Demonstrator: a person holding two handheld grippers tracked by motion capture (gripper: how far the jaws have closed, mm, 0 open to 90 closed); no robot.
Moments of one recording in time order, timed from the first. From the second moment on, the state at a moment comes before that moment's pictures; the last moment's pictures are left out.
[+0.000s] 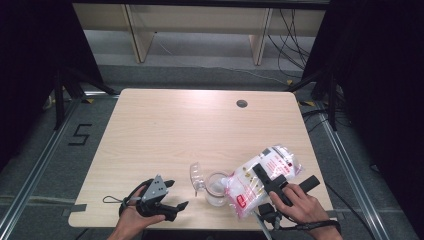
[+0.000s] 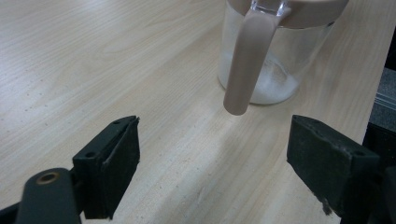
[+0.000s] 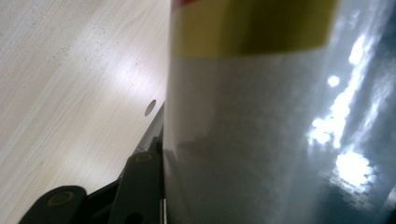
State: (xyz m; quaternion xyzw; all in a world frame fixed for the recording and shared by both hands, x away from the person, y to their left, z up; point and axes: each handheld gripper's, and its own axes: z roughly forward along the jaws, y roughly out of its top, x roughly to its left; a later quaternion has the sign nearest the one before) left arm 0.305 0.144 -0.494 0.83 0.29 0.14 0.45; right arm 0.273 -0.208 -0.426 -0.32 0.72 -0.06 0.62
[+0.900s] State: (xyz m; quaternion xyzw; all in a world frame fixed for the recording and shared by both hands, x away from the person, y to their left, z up) left arm 0.304 0.143 -0.495 0.83 0.29 0.14 0.46; right arm 0.274 -0.207 -0.425 -0.32 0.72 -0.06 0.62
